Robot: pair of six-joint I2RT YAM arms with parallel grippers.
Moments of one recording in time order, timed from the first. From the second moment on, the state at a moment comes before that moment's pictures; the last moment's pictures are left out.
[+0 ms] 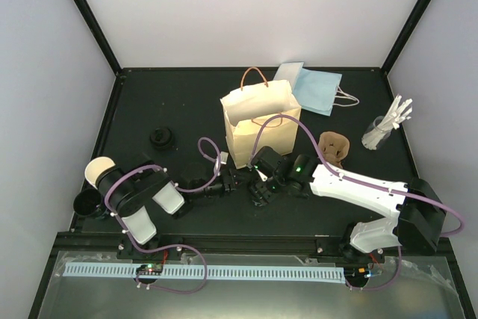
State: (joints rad) left arm -0.75 1.72 0.21 1.25 0.52 -1.26; right arm 1.04 1.36 0.96 -0.76 0.04 0.28
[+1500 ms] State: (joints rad) left arm -0.81 0.96 0.45 -0.01 0.24 -0.94; right arm 1.05 1.35 0.97 -0.78 0.07 0.28
